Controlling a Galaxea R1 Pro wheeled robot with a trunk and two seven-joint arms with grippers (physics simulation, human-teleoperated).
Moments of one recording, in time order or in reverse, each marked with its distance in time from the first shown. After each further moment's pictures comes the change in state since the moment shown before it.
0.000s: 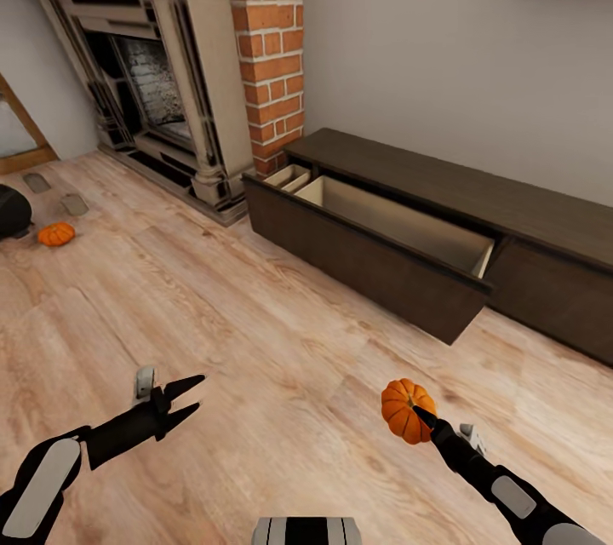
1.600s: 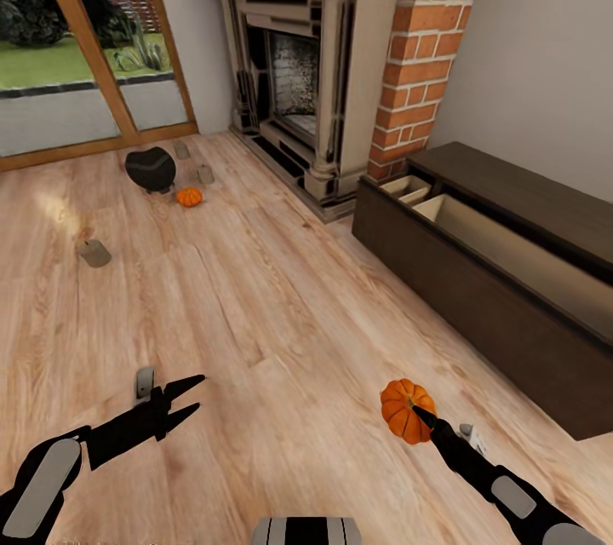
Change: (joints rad) left arm 0.000 -0.001 0.000 0.002 0.003 0.000 0.000; right arm 0.000 0.000 0.001 0.000 0.000 -0.001 0.003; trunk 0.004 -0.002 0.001
